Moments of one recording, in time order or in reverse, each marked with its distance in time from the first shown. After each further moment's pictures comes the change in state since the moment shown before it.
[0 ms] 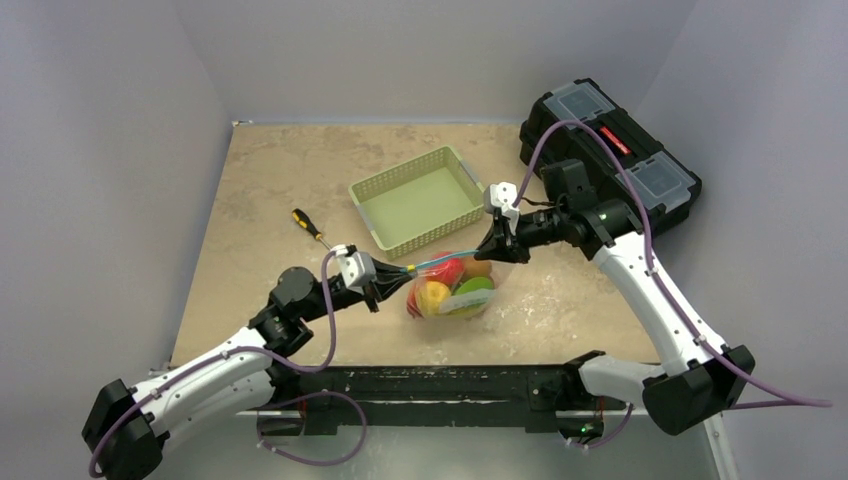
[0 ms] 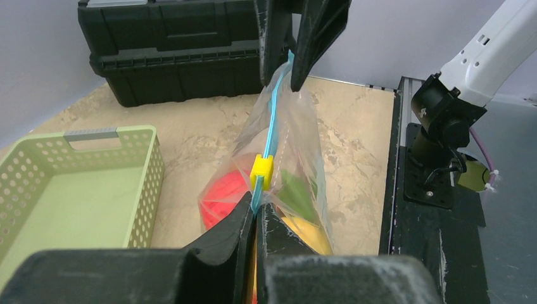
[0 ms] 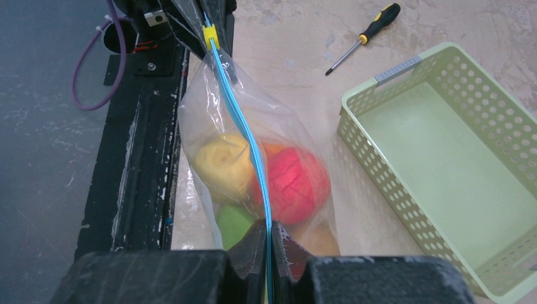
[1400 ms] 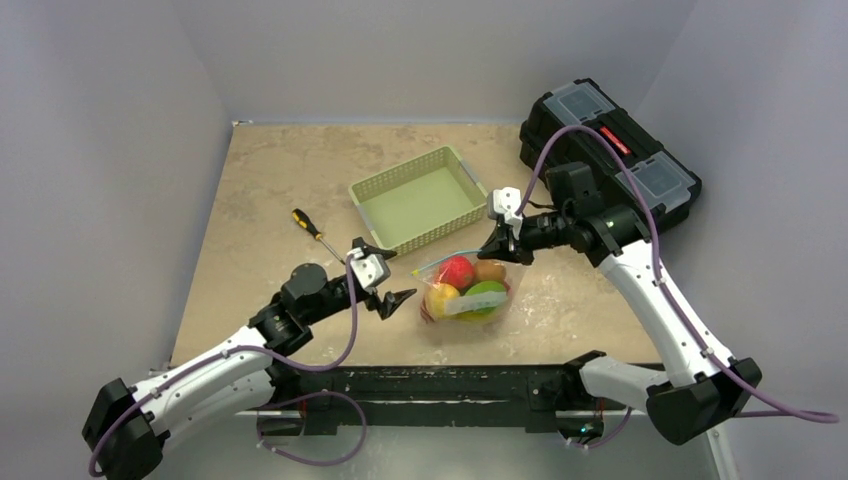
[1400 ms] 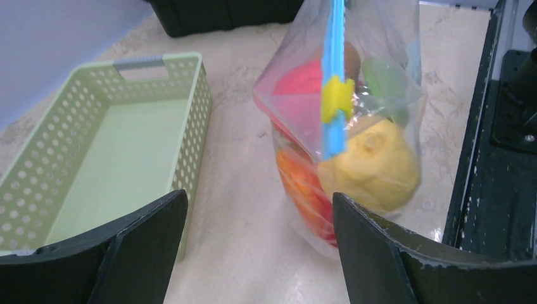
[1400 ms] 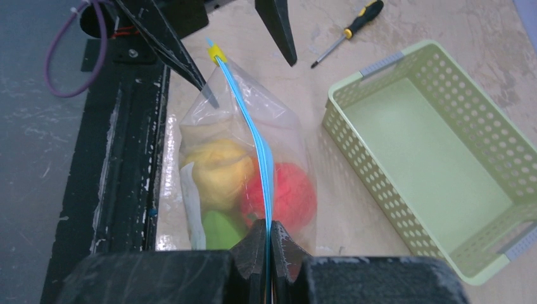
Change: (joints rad) left arm 0.000 -0.002 0.002 -0.241 -0.163 0.184; right arm 0.001 -0.061 -0.034 0.029 0.067 -0.003
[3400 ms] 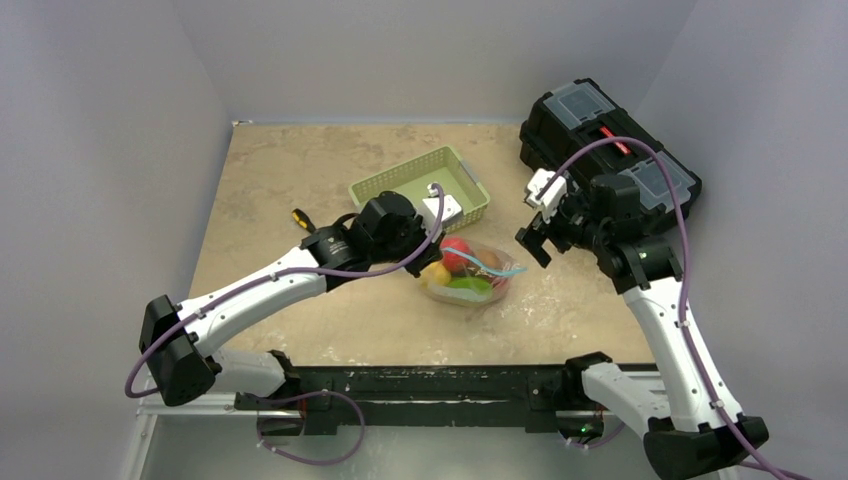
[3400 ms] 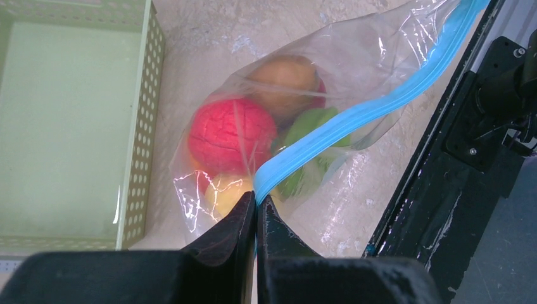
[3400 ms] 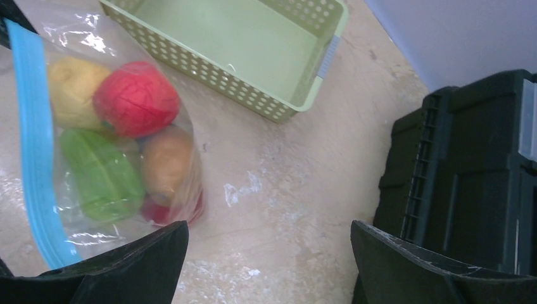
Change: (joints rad) left arm -0.120 0.575 0.775 -0.643 -0.110 -0.164; right arm -0.156 -0.184 -0.082 0.127 0.525 0.179
